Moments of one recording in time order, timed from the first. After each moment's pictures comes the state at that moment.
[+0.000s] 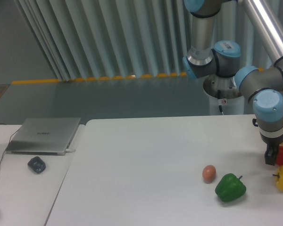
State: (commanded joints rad) arm 2.47 -1.91 -1.69 -1.27 1.87 2.25
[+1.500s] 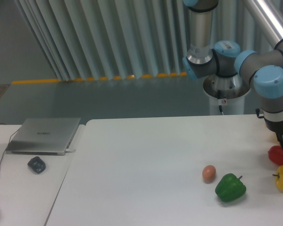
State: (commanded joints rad) arm 2.47 -1.86 -1.66 -1.12 1.83 1.71
